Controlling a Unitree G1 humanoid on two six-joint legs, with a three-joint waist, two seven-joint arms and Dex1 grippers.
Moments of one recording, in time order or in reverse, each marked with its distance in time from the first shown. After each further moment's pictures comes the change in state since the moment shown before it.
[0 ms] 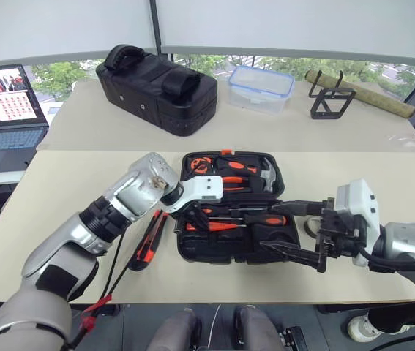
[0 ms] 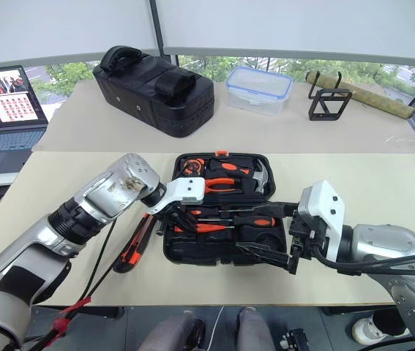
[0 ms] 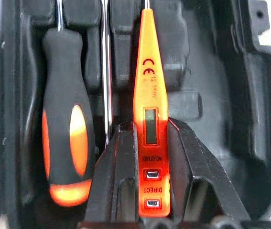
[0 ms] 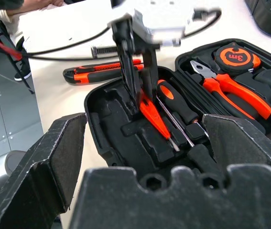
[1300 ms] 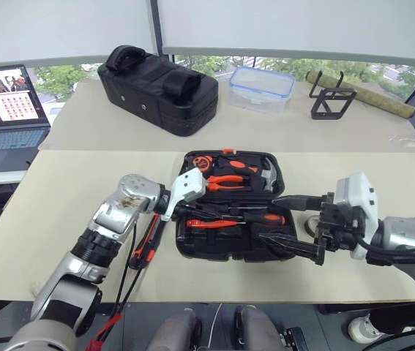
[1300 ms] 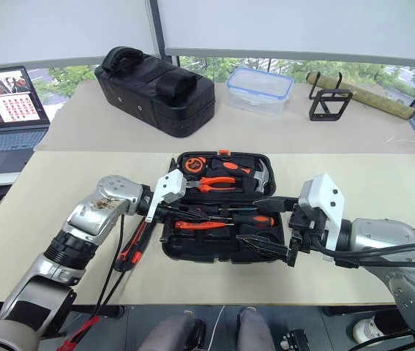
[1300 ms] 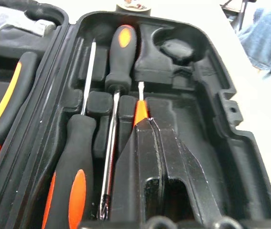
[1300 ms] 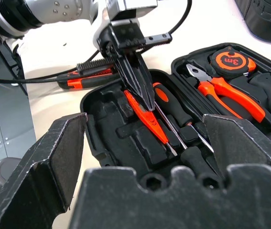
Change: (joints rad) left arm 0.327 -0.075 0.355 0.031 -0.191 -0.407 0.123; right arm -0.035 -0.002 0.017 0.042 0.023 0.000 -0.011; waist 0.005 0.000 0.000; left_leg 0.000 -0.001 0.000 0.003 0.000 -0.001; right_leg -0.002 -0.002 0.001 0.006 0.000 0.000
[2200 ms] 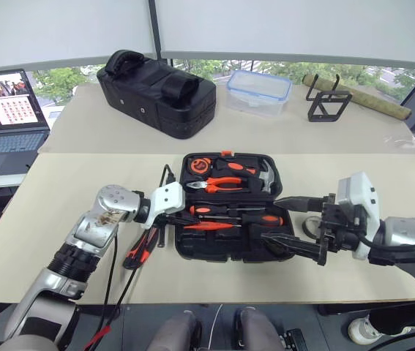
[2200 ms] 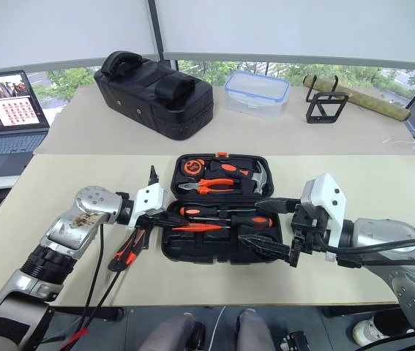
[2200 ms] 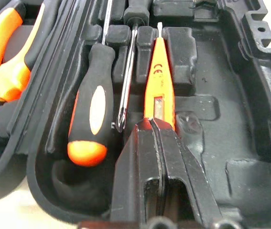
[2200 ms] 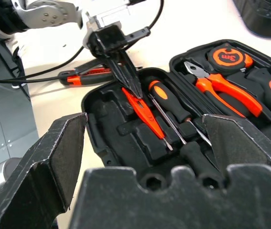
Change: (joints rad) left arm 0.110 0.142 0.026 -0.023 0.076 -0.186 0.009; right arm 0.001 -0.016 0.003 0.026 0.017 0.006 -0.003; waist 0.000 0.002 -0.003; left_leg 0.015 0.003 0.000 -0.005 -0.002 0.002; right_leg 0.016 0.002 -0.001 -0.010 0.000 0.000
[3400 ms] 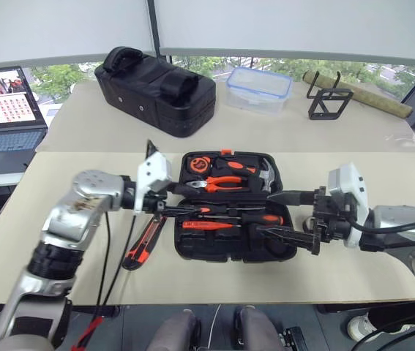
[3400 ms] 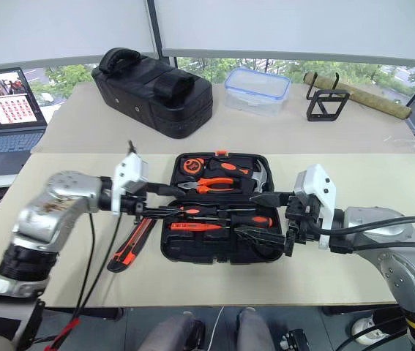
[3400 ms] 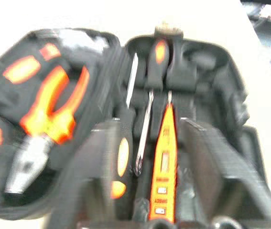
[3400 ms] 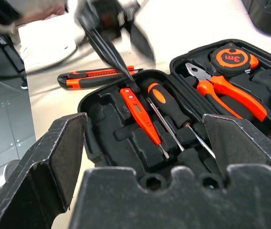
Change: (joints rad) left arm 0.036 0.109 0.286 -0.314 -0.289 0.378 0.064; right arm -0.161 0.024 0.139 0.130 -0.048 -0.014 0.071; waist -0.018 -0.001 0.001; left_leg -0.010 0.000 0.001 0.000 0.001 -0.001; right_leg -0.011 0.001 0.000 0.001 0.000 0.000
